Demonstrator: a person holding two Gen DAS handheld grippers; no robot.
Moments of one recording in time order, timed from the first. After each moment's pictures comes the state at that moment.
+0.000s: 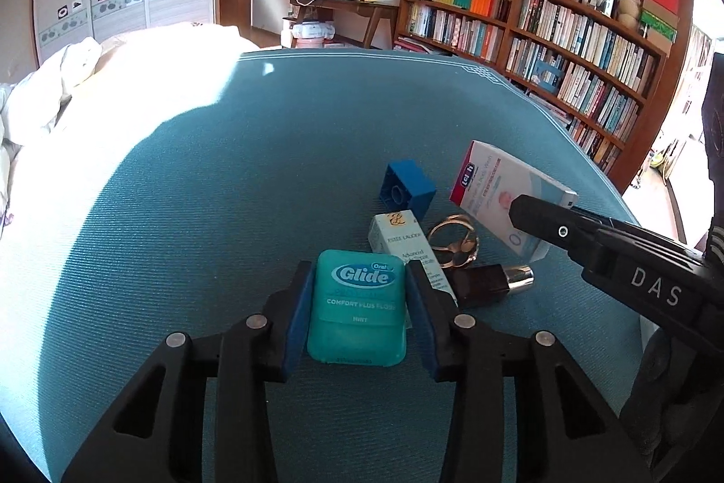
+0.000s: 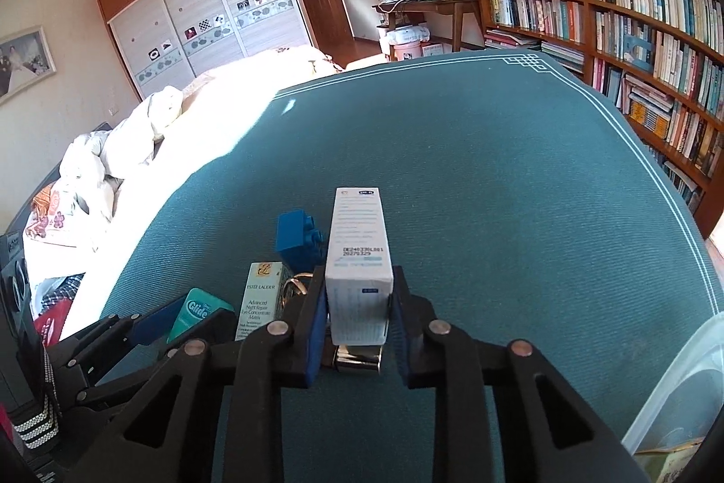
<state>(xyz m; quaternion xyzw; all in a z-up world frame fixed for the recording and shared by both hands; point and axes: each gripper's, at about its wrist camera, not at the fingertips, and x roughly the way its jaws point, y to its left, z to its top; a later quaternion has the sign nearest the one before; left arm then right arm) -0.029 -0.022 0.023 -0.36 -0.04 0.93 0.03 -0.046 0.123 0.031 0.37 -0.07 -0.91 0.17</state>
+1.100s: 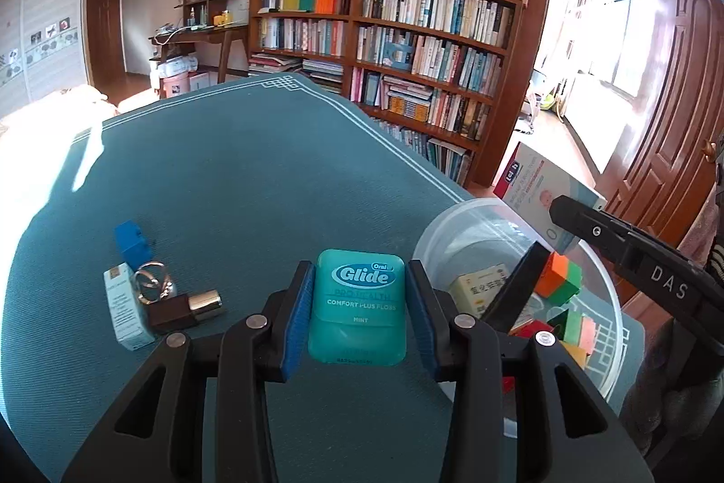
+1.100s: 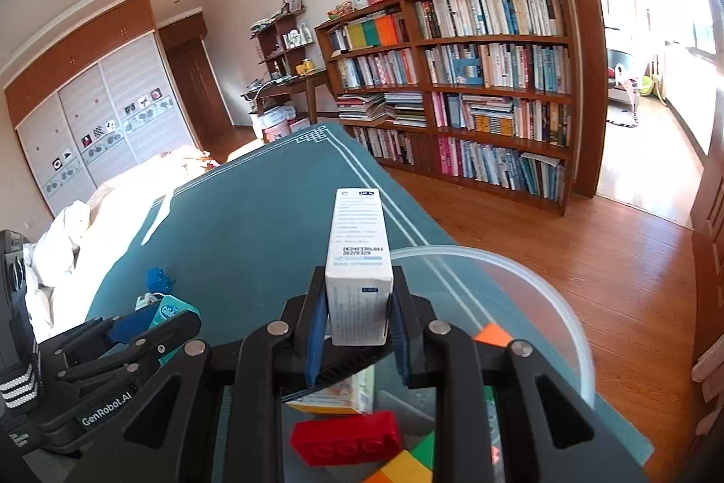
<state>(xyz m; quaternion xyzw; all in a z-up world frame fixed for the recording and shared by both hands) 0.008 0.124 0.074 -0.34 0.03 0.91 0.24 0.079 0.298 0.076 0.27 -0.14 -0.95 -0.05</state>
